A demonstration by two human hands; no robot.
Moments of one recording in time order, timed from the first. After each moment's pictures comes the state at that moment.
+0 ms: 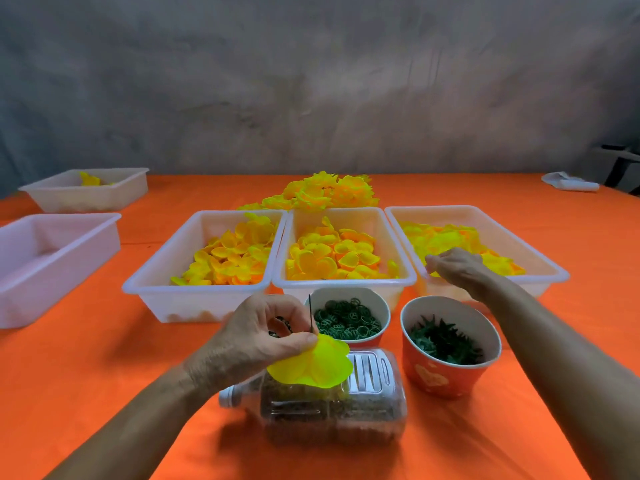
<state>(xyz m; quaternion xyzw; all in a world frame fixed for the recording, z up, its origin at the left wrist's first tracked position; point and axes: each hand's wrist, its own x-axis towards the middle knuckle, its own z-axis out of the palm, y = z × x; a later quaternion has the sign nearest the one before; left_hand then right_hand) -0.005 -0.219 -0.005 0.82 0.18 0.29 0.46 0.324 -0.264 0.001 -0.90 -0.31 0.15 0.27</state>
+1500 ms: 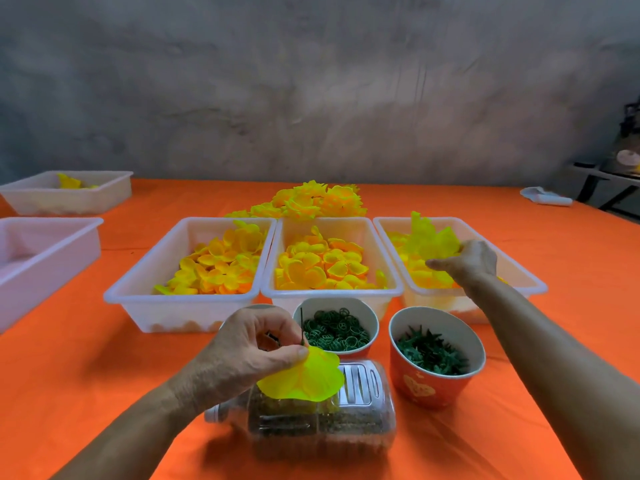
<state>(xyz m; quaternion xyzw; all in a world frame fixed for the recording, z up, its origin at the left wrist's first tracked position) -0.007 -0.216 -0.009 0.81 0.19 0.29 0.48 0.335 -0.274 0.022 -0.89 -0.27 -0.02 0.37</state>
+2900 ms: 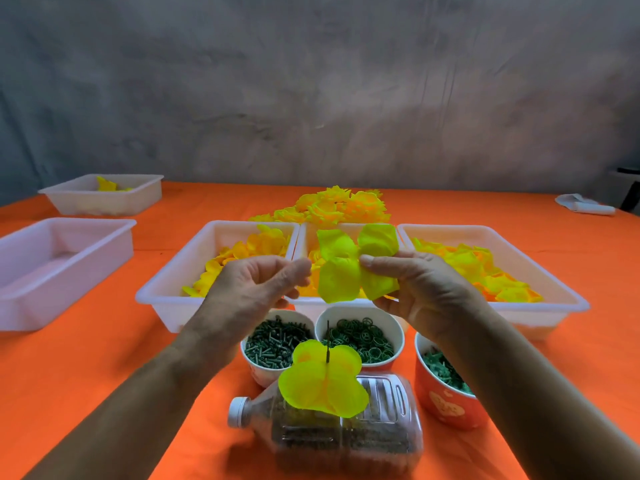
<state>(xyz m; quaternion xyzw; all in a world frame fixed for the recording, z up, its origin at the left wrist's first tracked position) -0.011 -0.206 0.046 0.70 0.26 0.40 0.54 0.174 -0.286 0.068 -0.54 -0.33 0.45 0.63</state>
